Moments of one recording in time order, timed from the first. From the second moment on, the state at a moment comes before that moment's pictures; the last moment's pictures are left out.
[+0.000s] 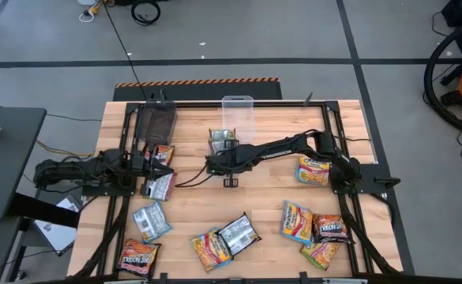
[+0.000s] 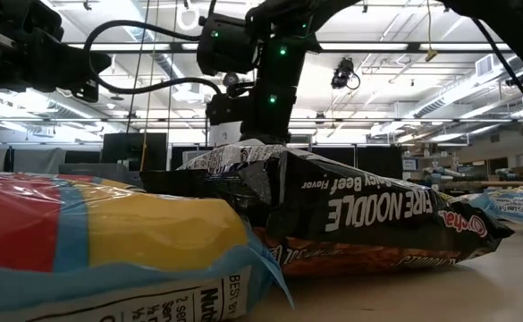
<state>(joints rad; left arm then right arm) 0.01 0.01 0.01 0.08 0.06 0.03 -0.01 2.22 1.76 -0.83 0.42 -0.03</state>
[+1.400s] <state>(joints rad) 0.01 0.01 0.01 0.08 0.06 0.03 0.51 1.68 1.40 -1.09 0.29 0.69</state>
